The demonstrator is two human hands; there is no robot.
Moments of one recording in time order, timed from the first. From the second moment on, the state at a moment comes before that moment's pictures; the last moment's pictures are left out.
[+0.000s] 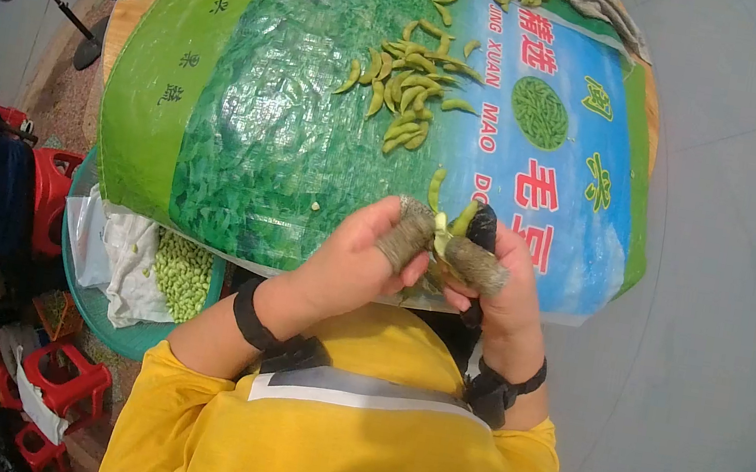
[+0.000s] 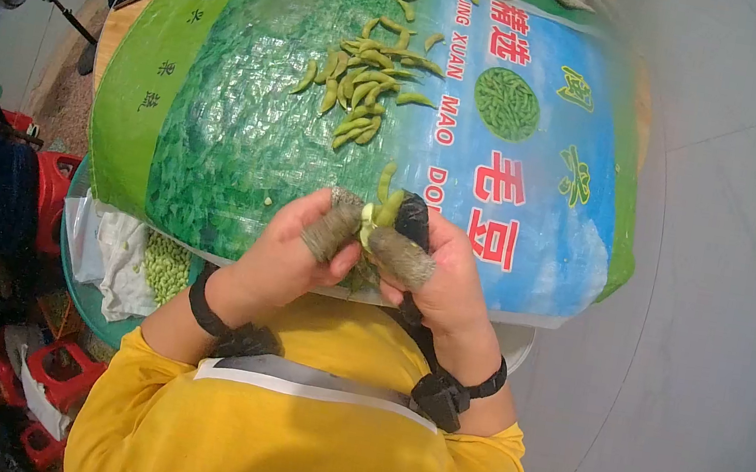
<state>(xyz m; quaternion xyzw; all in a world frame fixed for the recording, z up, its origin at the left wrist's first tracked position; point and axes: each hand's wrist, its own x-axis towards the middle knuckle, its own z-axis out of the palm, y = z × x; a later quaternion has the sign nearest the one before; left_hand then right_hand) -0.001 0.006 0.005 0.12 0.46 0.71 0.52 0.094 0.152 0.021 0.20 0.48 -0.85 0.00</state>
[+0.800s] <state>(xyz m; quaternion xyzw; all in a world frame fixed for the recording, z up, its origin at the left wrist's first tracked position) -0.002 0.011 -0.014 0.45 0.61 0.62 0.20 0.101 0.154 0.029 0.18 0.57 -0.80 0.05</state>
